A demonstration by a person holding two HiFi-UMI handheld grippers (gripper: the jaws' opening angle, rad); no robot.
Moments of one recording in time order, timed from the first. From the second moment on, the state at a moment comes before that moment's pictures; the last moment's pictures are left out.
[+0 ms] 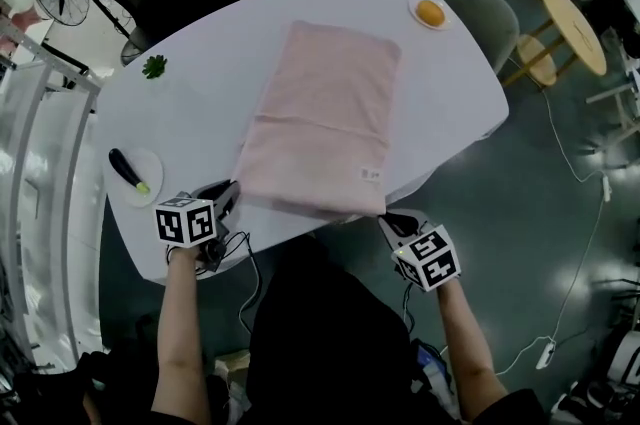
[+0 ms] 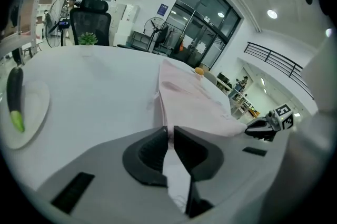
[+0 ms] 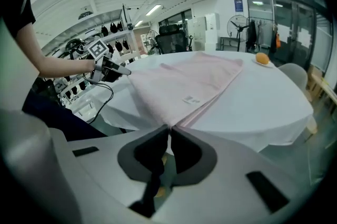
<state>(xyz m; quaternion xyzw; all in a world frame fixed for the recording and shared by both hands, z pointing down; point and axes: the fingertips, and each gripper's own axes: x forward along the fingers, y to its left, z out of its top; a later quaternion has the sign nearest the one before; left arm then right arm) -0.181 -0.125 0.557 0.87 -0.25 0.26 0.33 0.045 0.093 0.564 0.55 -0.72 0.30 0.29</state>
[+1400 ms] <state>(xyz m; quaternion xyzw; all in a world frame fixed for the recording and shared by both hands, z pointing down) -0.174 -0.101 0.532 0.86 -0.27 0.27 0.32 0.057 0.109 0.558 0.58 -0.69 0.37 0.22</state>
